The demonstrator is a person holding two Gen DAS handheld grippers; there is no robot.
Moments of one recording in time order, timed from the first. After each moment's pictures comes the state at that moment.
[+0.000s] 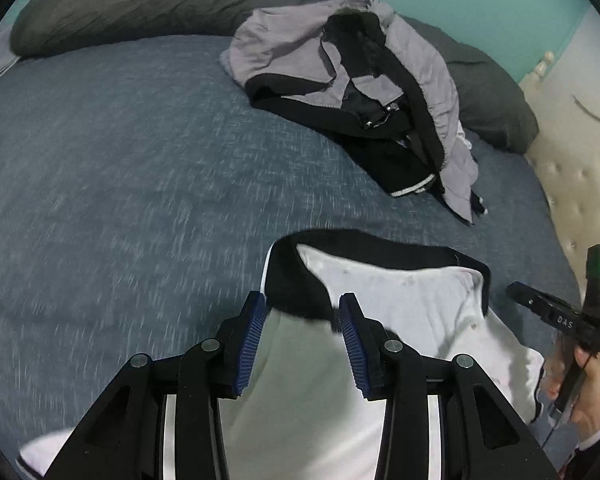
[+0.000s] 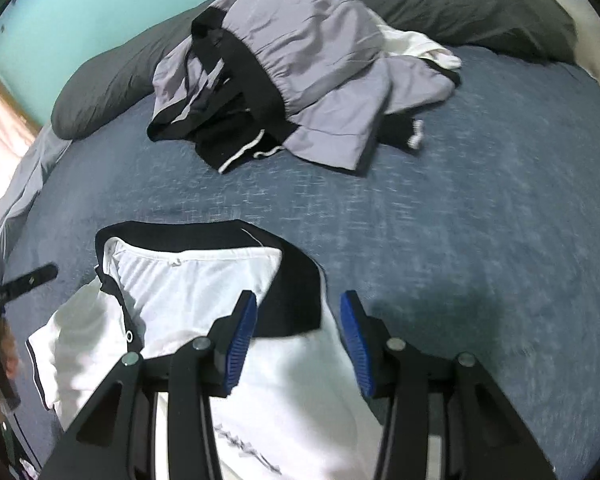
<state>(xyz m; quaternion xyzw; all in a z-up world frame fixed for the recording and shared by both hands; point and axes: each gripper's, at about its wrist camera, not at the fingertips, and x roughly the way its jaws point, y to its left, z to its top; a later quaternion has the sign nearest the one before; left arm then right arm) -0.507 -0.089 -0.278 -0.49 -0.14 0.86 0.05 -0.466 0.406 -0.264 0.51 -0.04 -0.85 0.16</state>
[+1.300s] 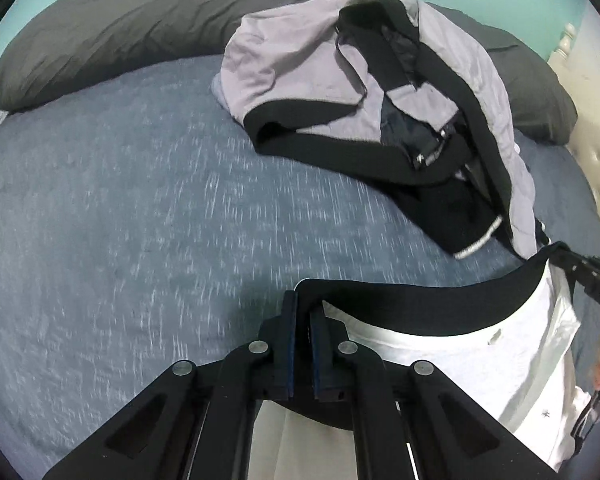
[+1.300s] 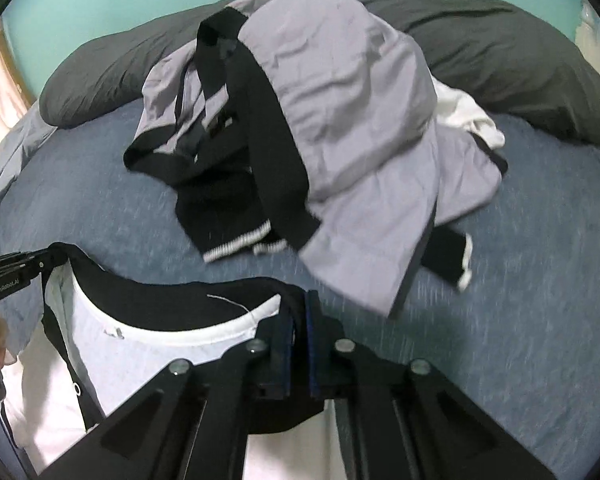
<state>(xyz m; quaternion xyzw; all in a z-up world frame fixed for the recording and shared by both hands) -0.616 -0.086 -0.294 -0.48 -0.07 0.87 0.01 -0.566 0.348 -0.259 0.46 0.04 -0.87 0.15</state>
